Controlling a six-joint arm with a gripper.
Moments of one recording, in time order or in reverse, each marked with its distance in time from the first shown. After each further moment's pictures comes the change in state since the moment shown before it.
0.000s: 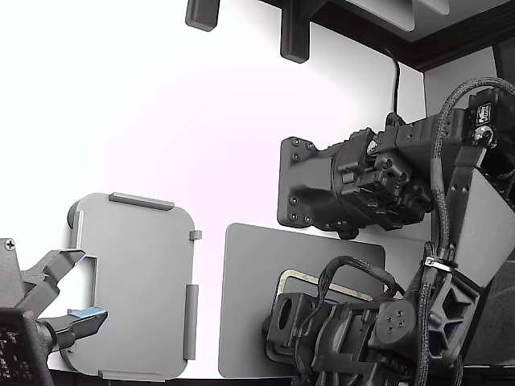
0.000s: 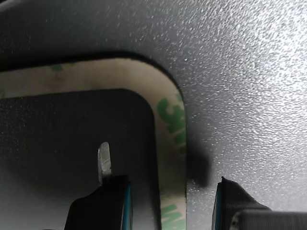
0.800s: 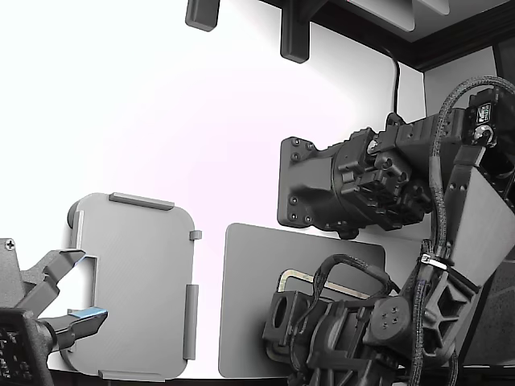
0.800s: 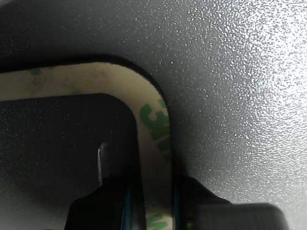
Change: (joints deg) arm -0.9 0.0 1.5 -1.9 0.1 -1.5
